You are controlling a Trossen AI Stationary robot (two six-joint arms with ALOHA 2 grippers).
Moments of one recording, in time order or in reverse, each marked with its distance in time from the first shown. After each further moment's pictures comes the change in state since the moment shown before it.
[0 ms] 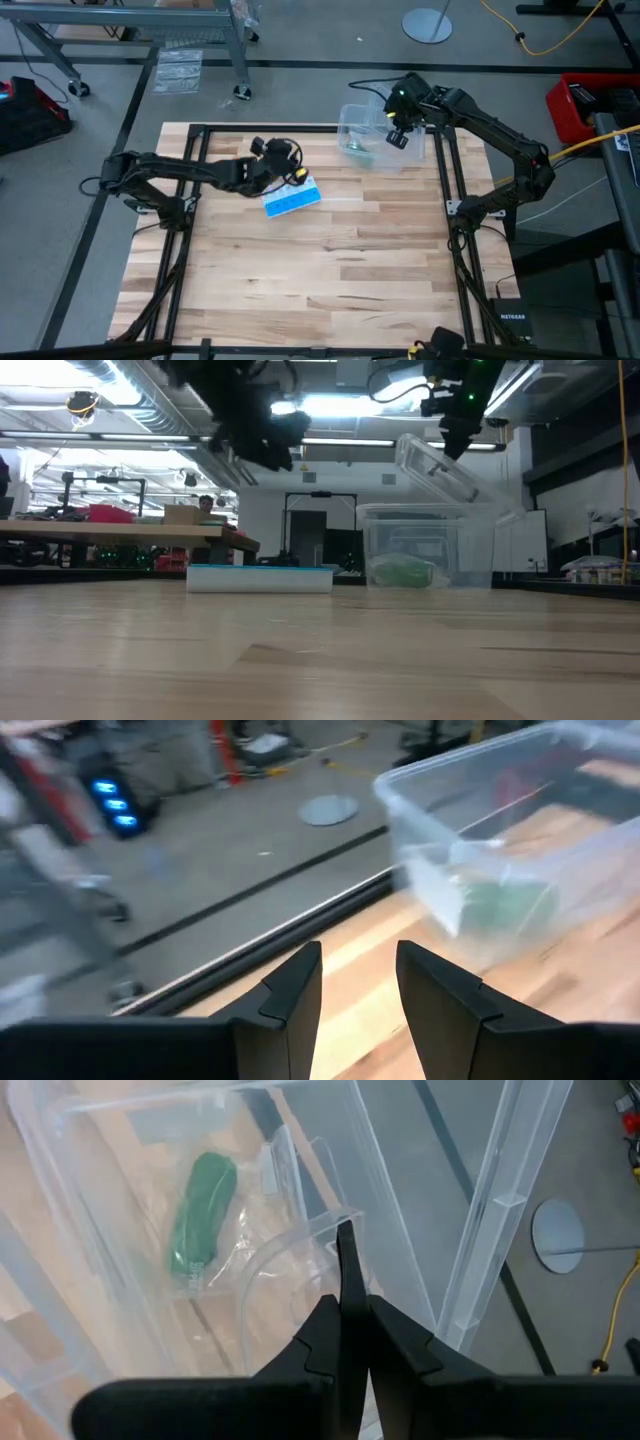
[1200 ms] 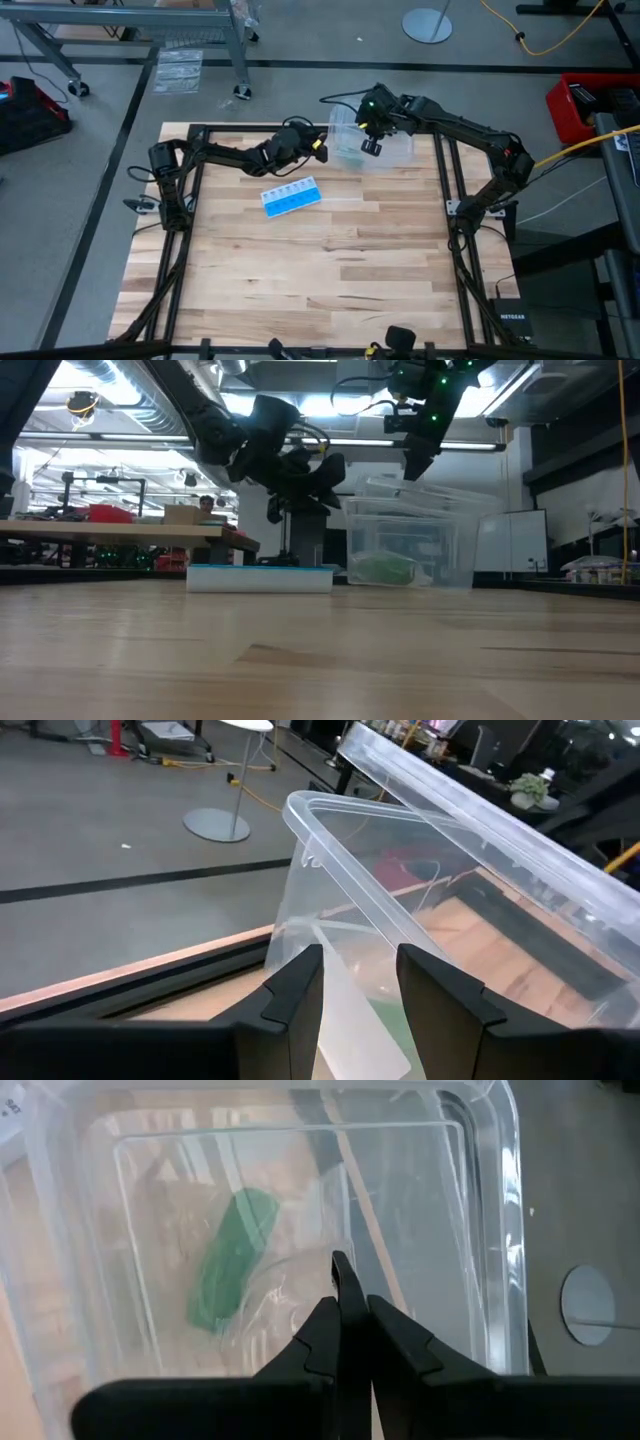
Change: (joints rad) left arm 0.276 0.389 0.017 0.705 0.503 -0.110; right arm 0.119 0.174 0.000 0.189 -0.050 -0.019
